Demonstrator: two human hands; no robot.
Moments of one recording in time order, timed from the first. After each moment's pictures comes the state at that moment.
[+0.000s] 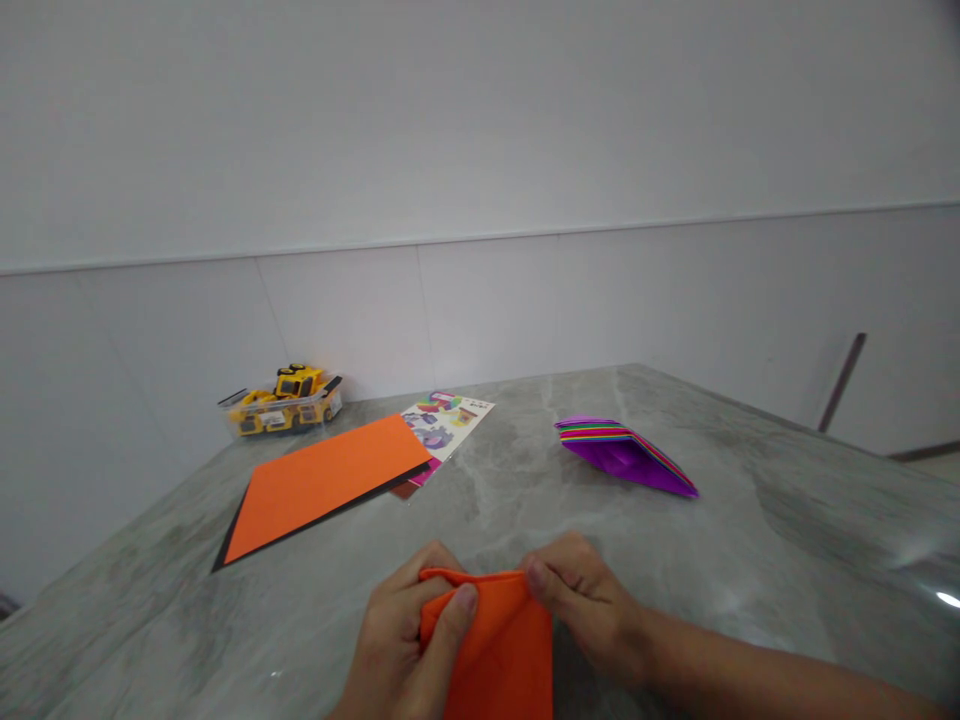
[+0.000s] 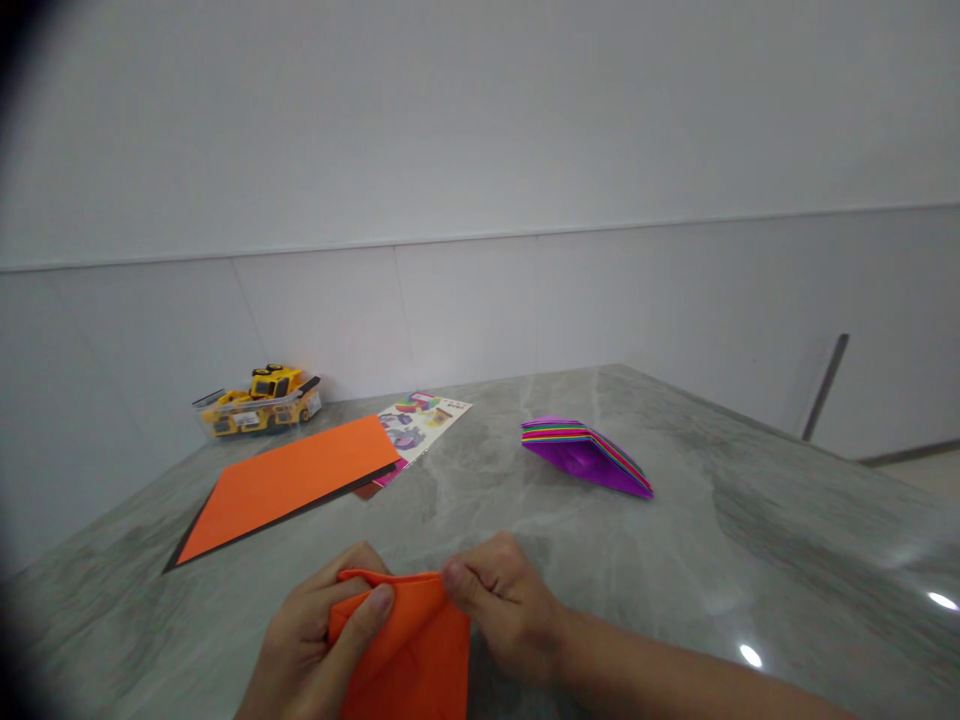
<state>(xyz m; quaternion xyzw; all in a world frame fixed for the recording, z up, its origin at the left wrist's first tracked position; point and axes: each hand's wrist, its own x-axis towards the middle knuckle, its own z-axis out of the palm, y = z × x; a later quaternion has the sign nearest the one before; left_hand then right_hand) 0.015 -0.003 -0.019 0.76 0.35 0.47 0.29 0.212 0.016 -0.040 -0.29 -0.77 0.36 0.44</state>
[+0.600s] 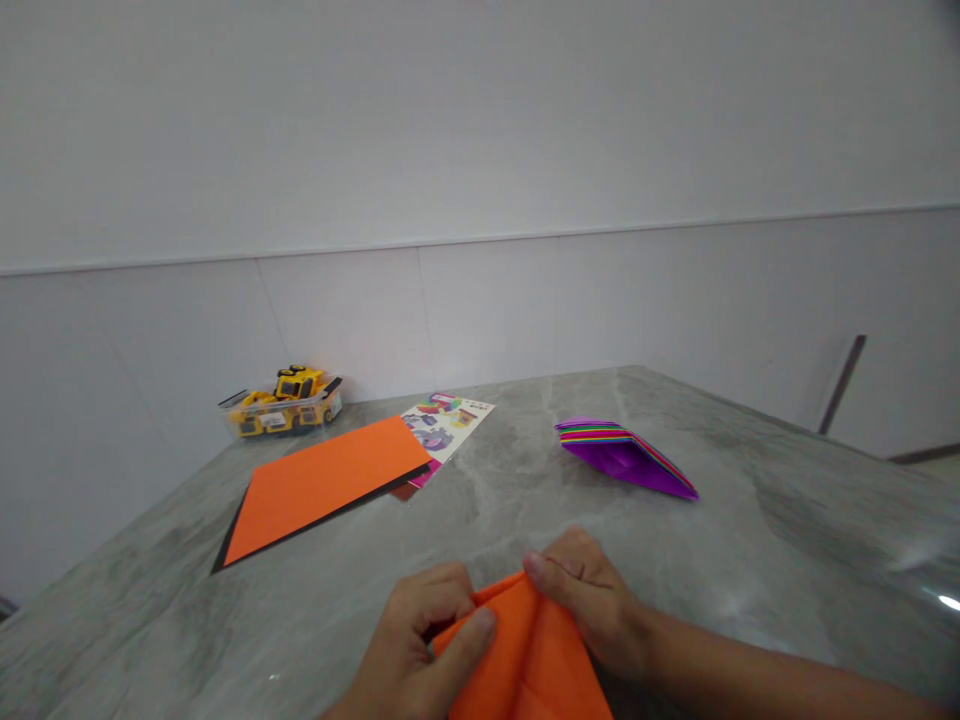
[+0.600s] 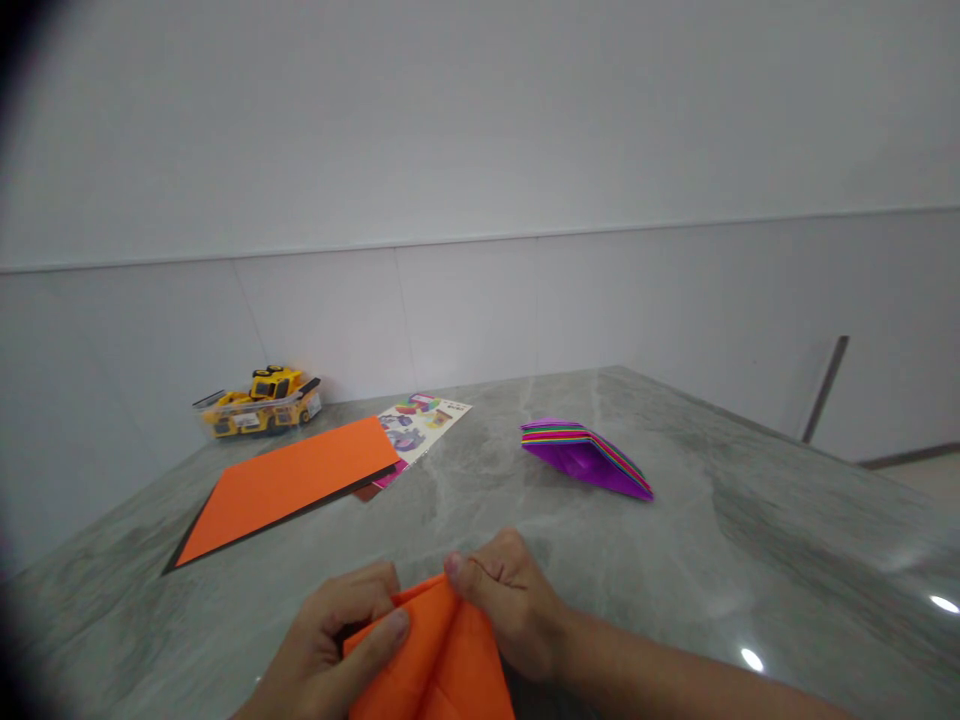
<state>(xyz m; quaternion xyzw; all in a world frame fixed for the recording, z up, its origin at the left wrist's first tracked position) 0.015 0.005 -0.020 0.81 0.32 0.39 0.31 0.214 0.014 -0.036 -0.31 -0.67 0.50 0.45</state>
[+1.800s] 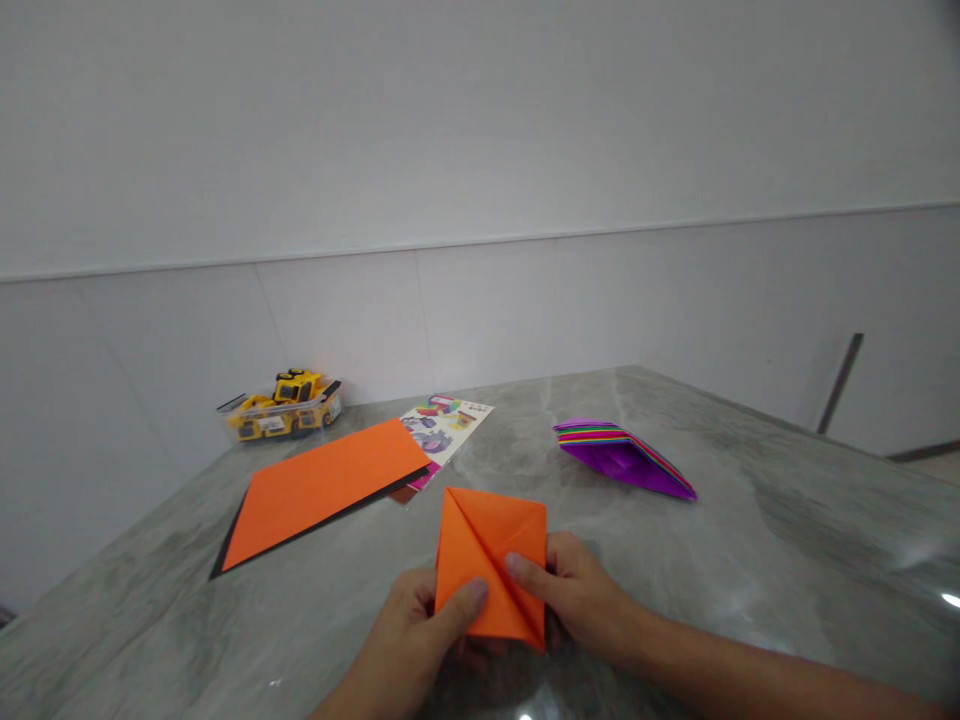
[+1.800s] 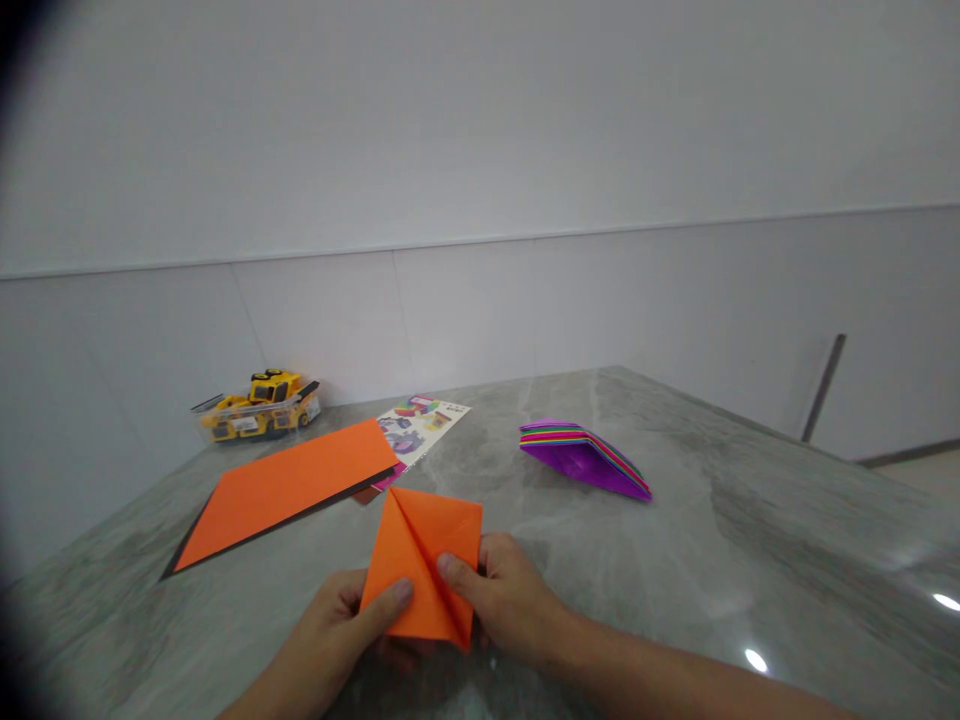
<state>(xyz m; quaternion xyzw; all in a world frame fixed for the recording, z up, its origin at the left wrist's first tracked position) 0.019 0.014 -0.030 0.62 0.40 0.33 0.59 0.207 0.025 -0.046 -0.38 -0.64 0.53 0.41</state>
